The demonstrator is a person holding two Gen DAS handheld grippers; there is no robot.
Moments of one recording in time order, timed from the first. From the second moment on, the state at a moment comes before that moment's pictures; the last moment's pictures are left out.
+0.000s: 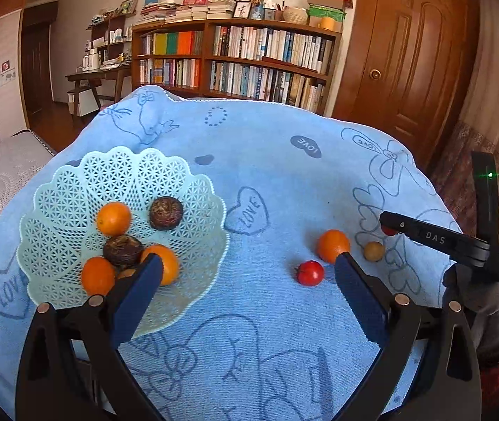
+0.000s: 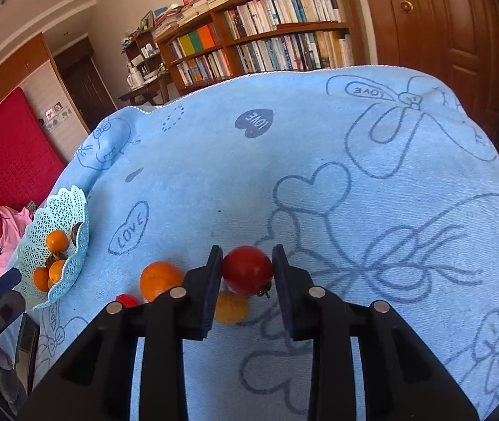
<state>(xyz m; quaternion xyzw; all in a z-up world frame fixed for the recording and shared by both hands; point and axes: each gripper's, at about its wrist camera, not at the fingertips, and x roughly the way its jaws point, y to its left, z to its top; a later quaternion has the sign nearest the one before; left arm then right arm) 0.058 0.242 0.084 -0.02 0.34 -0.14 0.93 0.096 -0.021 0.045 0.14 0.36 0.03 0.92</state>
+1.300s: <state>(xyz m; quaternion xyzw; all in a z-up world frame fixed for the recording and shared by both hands) 0.104 0.147 0.039 0.01 0.40 -0.21 0.89 0.060 -0.042 0.022 0.15 0.35 0.02 0.92</state>
